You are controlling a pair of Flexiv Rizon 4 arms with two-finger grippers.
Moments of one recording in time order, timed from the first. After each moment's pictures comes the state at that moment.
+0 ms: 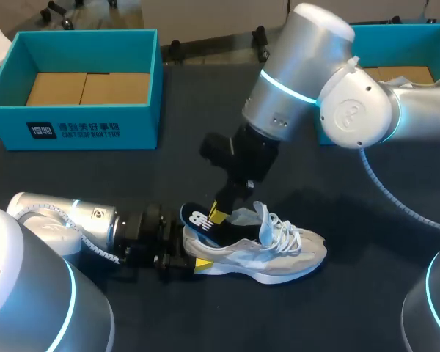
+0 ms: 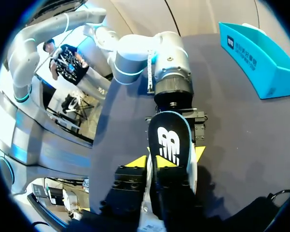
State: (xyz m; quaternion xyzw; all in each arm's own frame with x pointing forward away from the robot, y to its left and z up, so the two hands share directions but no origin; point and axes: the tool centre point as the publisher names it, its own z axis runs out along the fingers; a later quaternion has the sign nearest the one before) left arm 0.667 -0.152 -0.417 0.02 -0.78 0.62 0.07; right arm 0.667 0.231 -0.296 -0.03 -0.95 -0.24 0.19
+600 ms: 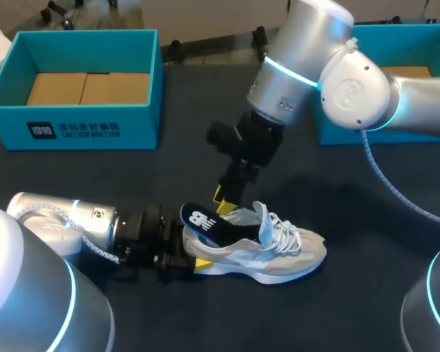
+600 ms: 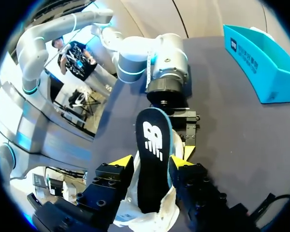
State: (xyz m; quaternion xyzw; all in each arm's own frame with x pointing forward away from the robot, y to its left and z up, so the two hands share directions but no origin) left arm 0.667 -0.152 -0.417 0.02 -0.78 0.62 0.07; right arm 0.695 0.222 -0.299 0.01 -0.94 -0.24 0.22
